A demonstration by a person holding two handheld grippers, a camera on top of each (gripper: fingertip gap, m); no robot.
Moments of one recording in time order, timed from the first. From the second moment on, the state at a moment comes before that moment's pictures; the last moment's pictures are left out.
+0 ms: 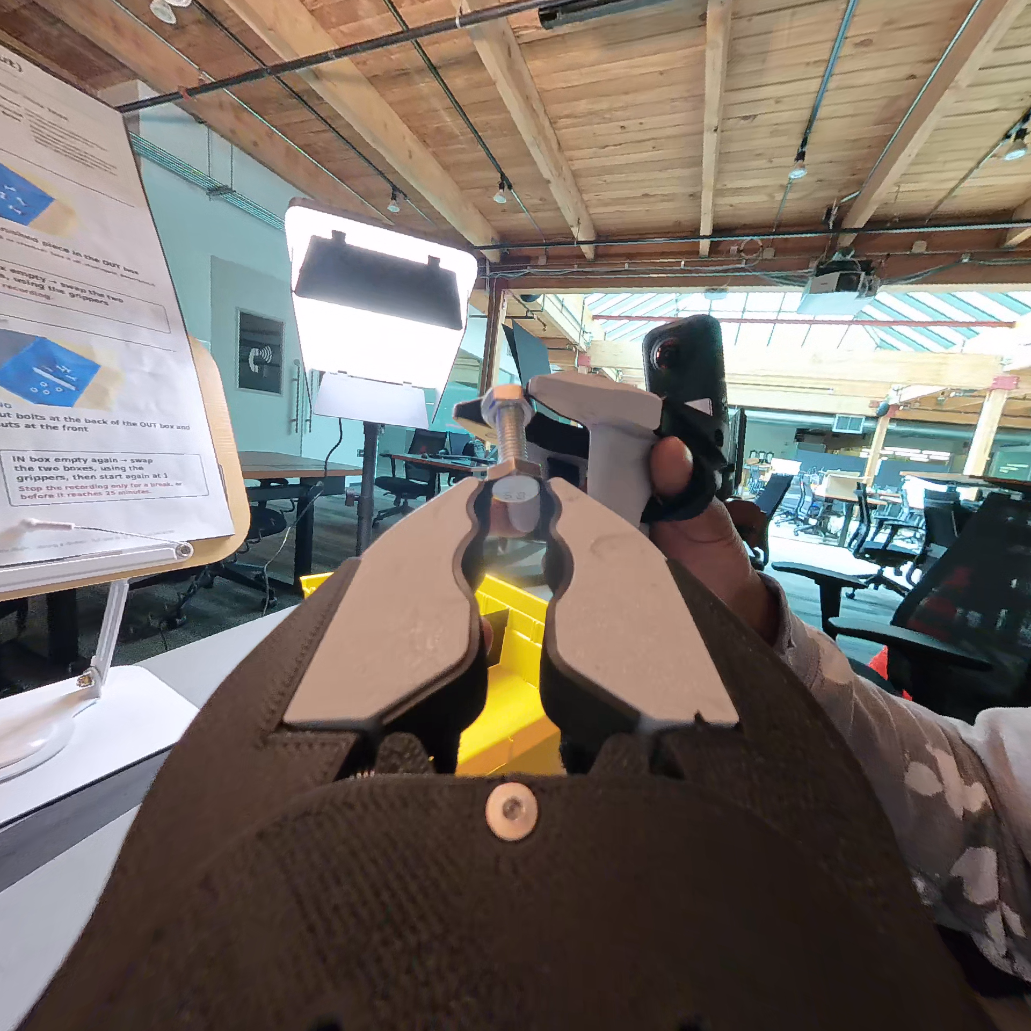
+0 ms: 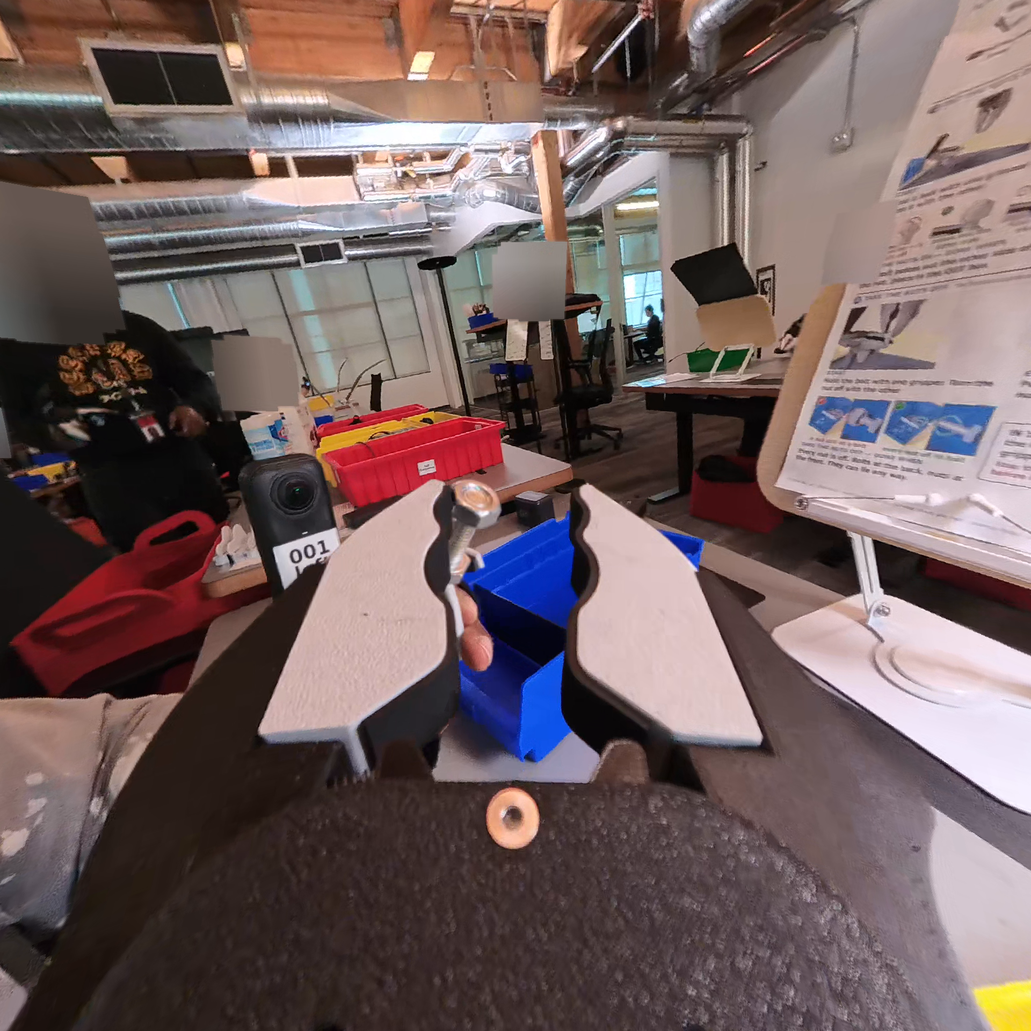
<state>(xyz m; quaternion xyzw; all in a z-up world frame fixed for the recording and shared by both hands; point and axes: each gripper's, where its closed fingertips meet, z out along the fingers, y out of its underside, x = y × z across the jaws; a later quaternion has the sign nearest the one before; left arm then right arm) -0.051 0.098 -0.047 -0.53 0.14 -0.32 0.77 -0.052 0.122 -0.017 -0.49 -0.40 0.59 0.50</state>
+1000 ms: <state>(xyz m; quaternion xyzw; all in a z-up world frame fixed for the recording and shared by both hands) -0.023 0.097 -0.066 -0.58 0.23 -0.37 0.69 -0.050 0.095 -0.034 -0.44 -0.54 0.54 0.47</state>
